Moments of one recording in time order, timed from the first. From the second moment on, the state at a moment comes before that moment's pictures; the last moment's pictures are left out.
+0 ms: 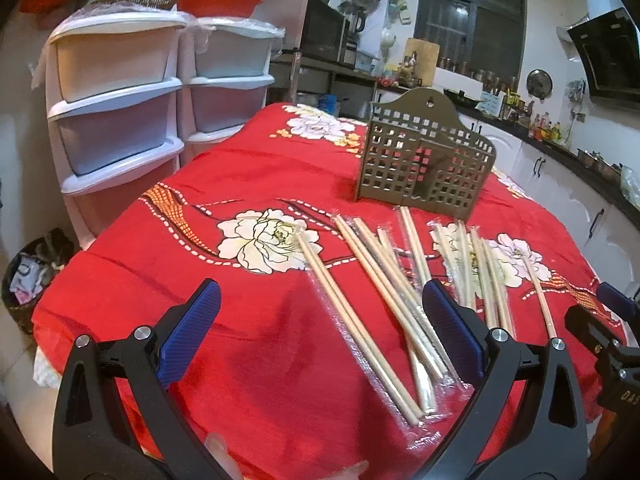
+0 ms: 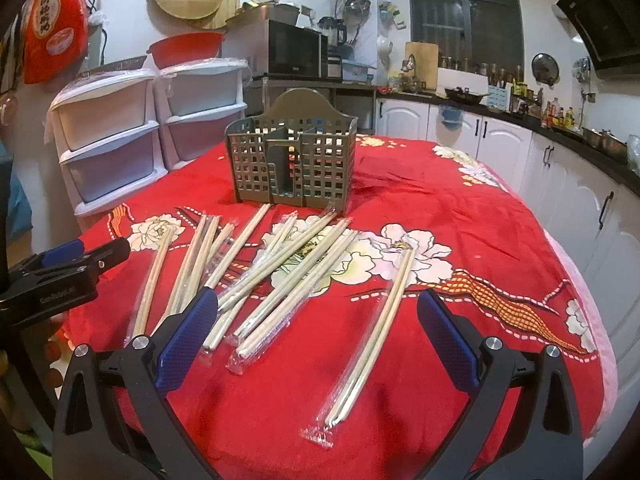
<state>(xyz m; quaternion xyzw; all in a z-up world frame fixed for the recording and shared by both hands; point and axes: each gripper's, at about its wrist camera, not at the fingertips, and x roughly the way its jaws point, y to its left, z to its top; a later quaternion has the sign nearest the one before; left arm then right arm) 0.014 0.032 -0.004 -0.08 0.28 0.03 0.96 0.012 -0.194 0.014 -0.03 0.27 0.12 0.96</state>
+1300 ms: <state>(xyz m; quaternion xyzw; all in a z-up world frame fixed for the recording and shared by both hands) 0.108 0.067 -0.019 -0.12 0.39 -0.04 0.91 0.166 -0.203 -0.008 0.00 0.44 0.16 0.89</state>
